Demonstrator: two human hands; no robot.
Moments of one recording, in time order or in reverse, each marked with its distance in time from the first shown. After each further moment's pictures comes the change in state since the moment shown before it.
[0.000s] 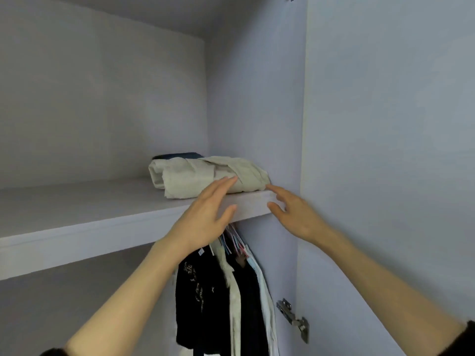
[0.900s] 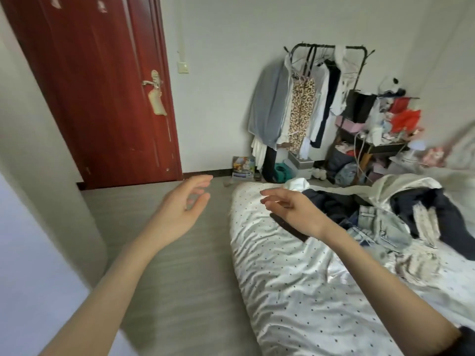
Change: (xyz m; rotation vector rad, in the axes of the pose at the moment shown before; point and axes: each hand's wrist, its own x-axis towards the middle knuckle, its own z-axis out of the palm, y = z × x) left_hand -0.214 0.525 0.262 -0.969 -0.736 0.471; right_hand -0.700 -0.056 -0.291 -0.185 0.549 1.147
